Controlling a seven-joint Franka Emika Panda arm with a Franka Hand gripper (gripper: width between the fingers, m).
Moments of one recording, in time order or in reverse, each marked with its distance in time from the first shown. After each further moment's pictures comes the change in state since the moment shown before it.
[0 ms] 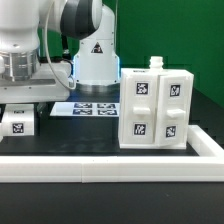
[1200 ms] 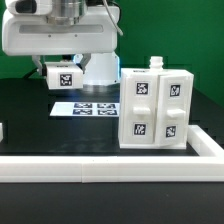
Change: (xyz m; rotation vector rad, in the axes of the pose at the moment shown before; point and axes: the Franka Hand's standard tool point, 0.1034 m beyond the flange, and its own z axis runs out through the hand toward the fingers) arm 0.030 -0.079 -0.115 0.030 0.024 -0.010
